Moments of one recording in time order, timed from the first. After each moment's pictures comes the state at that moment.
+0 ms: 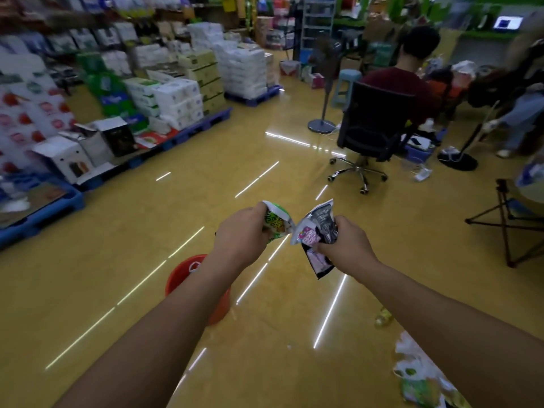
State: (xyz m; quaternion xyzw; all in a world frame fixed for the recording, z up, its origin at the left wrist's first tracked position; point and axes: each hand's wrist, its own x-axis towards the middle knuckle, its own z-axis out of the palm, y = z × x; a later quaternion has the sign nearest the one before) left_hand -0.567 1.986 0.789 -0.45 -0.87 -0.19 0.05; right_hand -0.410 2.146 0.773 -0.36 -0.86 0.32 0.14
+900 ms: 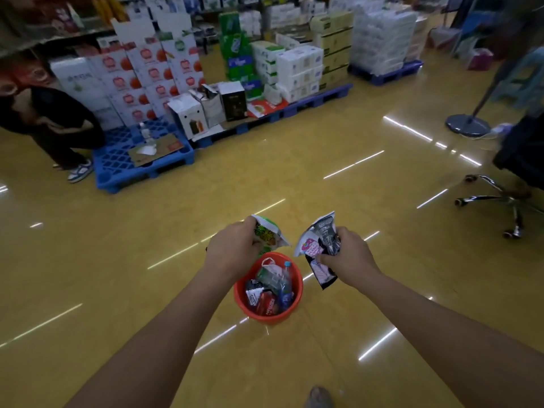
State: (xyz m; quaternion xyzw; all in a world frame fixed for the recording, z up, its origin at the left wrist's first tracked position) left_hand -0.787 1.903 0.729 -0.19 -0.97 -0.12 0.01; right_hand -0.715 2.135 0.692 -0.17 -0.92 0.35 0.00
